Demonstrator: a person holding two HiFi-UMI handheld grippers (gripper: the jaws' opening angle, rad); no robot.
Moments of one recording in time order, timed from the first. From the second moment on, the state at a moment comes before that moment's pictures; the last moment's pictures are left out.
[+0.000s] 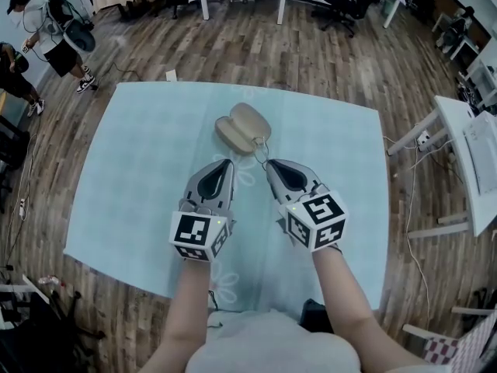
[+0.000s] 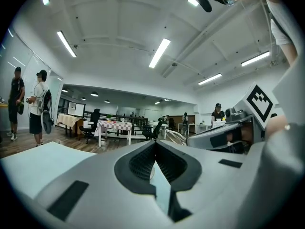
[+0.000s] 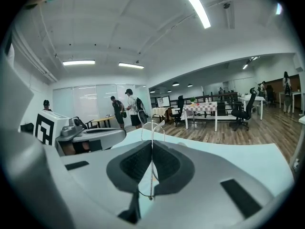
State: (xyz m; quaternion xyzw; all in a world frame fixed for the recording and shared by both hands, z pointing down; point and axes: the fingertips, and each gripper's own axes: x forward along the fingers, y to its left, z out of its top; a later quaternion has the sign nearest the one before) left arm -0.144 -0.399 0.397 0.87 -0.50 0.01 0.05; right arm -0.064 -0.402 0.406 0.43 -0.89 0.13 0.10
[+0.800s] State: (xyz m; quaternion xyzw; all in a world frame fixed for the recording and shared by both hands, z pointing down) left arm -0.157 -0.473 0.452 0.86 -0.49 0.05 0.07; right arm -0.096 -0.500 0.470 0.41 -0.88 0.19 0.13
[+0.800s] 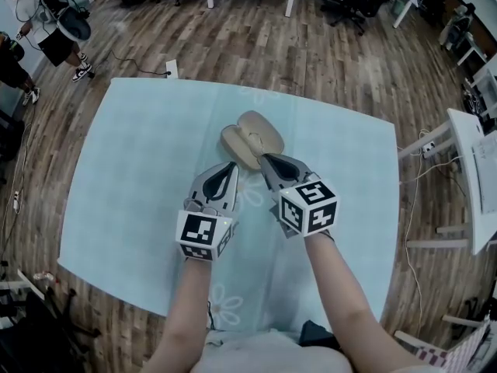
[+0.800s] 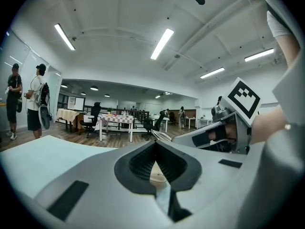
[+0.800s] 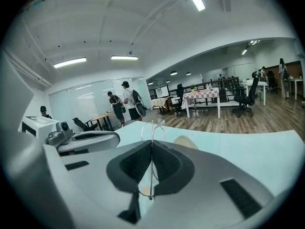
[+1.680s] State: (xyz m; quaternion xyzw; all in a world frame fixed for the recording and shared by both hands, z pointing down) left arm -0.159 -0.490 0.497 0.86 -0.49 0.05 0.12; right arm -0.133 -0.561 0.551 0.36 -0.87 0.23 0.24
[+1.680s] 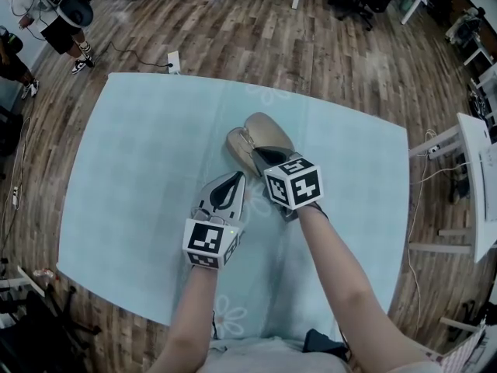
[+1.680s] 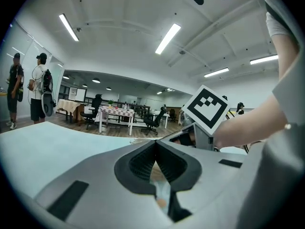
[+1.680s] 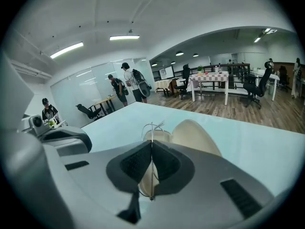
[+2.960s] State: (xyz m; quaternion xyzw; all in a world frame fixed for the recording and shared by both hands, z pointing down) left arm -0.172 -0.487 0.503 0.86 -0.50 0.05 0.13; right arm -0.143 -0.556 0.576 0.34 -0.86 0.23 0.30
